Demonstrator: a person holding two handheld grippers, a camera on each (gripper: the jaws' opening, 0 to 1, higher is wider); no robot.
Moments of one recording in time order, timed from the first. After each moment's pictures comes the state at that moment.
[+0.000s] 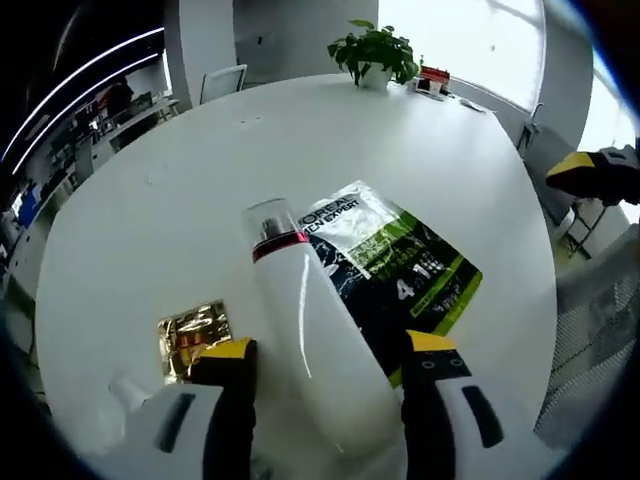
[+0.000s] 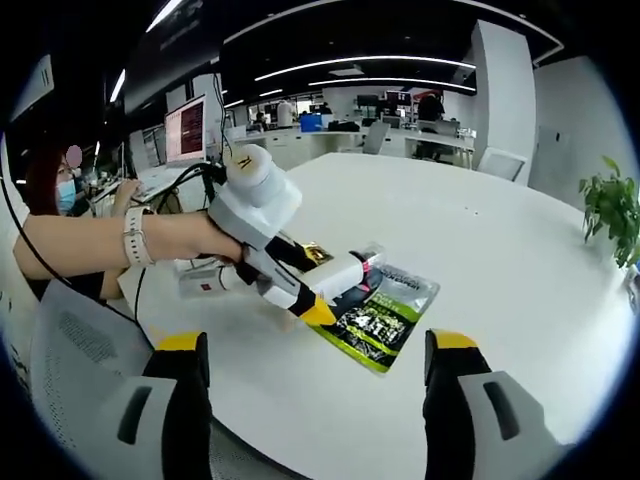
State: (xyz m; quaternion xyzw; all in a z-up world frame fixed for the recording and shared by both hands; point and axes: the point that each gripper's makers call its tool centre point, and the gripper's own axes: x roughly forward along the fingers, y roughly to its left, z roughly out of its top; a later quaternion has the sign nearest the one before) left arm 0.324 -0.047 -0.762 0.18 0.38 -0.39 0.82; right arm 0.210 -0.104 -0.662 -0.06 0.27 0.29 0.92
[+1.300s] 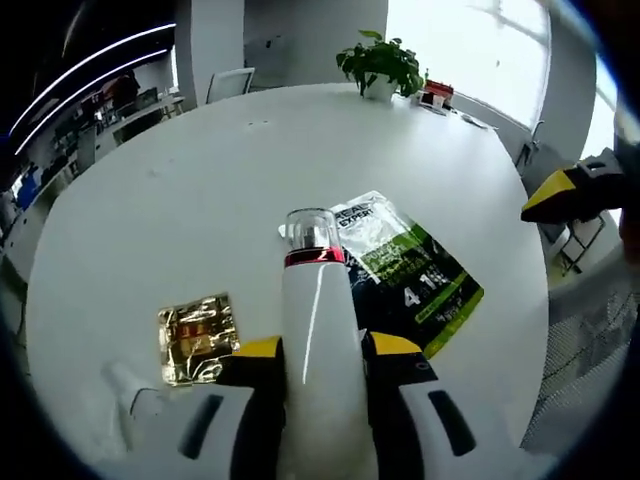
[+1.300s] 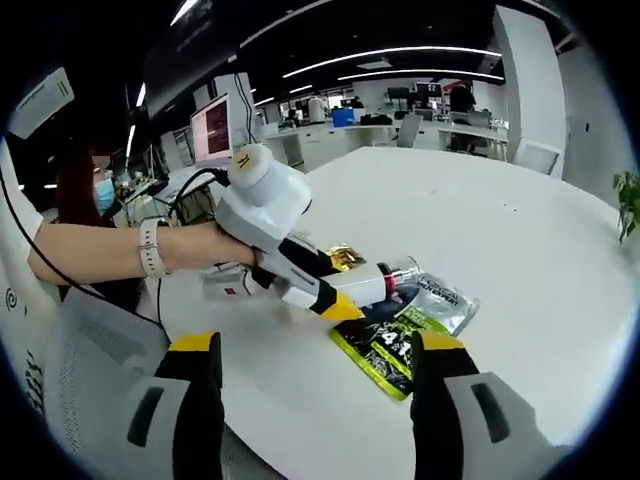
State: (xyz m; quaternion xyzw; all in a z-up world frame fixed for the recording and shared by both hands) left arm 0.325 -0.040 -0.758 0.12 0.38 -0.39 0.83; right arm 0.226 -0.081 -0.669 -0.02 0.29 0.37 0.88
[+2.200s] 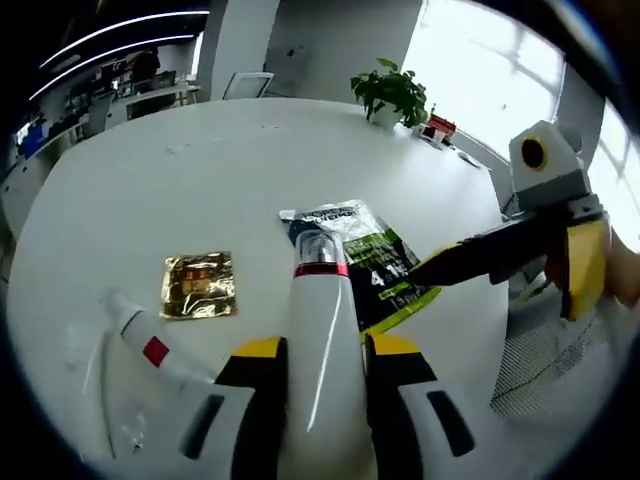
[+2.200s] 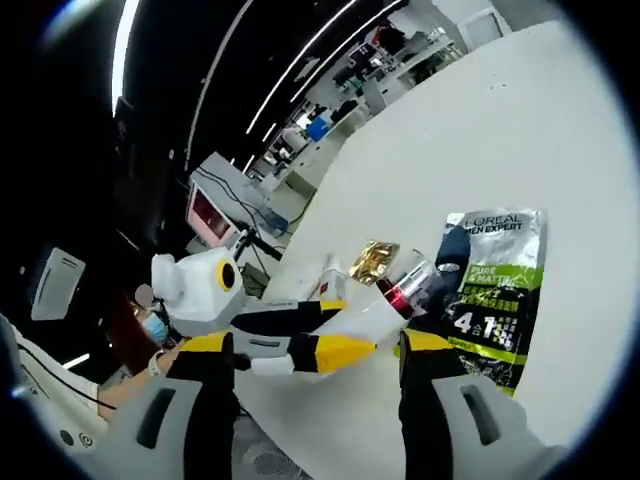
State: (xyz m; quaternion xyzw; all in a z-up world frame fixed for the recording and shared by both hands) left arm 0.291 -0.016 -0.744 0.03 0.38 -0.39 0.84; right arm 0.257 -0.043 -0.685 0.32 0.34 0.37 0.81
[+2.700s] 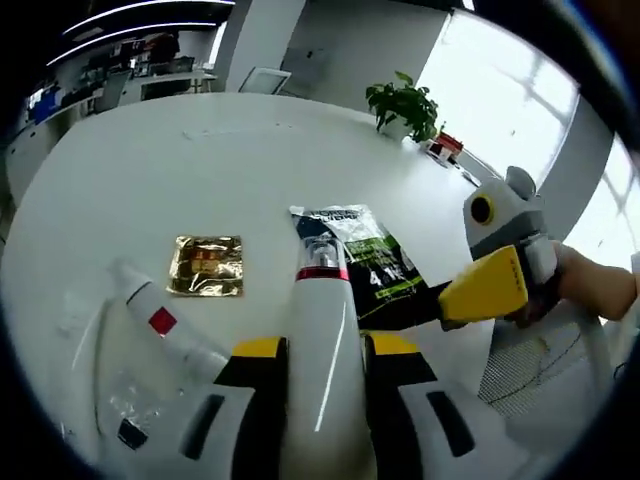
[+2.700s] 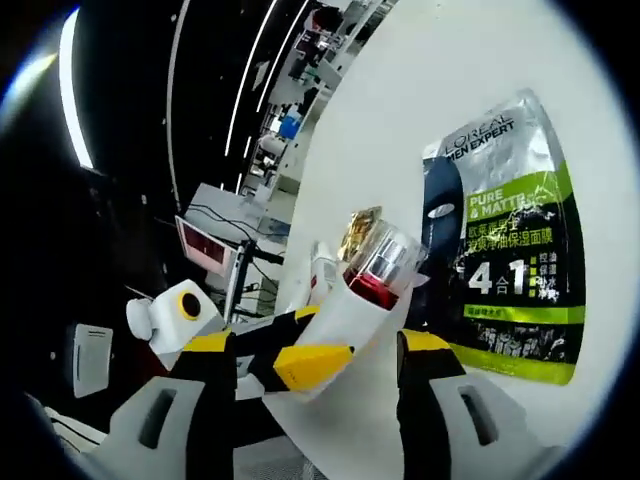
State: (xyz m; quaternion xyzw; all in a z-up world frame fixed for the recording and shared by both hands) left arm 0.280 -0.008 -0.738 -0.03 0.40 -0.37 0.84; right arm 0.271 -0.025 -0.720 0.43 0.39 0.32 0.75
